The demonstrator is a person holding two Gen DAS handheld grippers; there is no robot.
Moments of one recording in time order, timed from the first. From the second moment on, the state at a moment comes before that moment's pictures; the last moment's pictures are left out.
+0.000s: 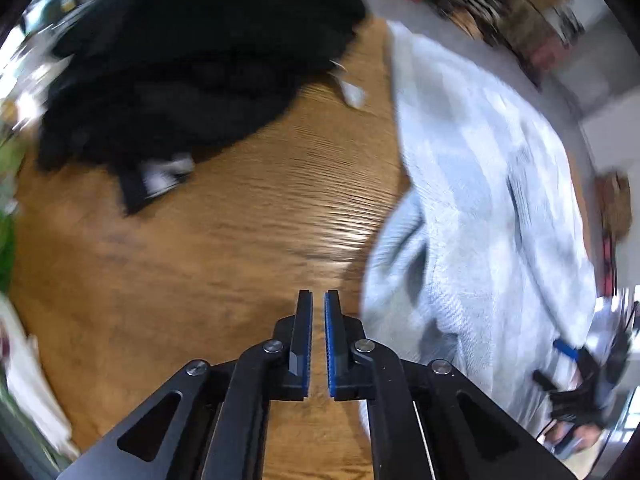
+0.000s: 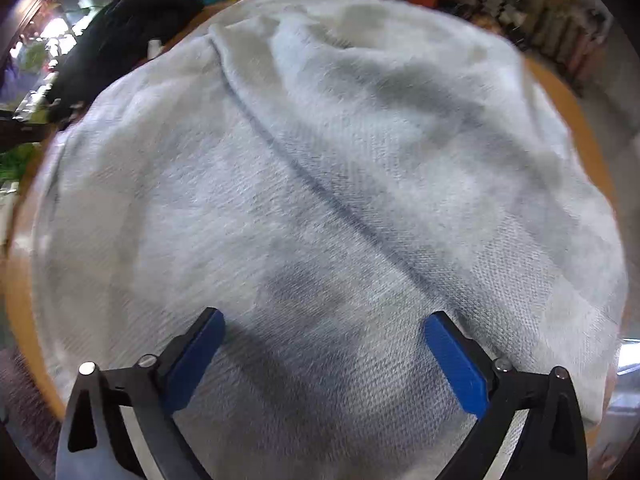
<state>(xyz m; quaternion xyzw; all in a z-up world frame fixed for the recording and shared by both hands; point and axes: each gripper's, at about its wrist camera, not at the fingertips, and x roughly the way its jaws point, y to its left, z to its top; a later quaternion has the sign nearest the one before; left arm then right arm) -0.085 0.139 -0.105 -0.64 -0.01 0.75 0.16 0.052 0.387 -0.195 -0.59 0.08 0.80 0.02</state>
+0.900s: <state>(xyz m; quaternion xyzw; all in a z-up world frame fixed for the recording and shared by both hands) -0.058 0.224 -0.107 -0.62 0.07 0.76 0.16 0.039 0.477 -0.170 -0.59 0.10 0.79 0.11</state>
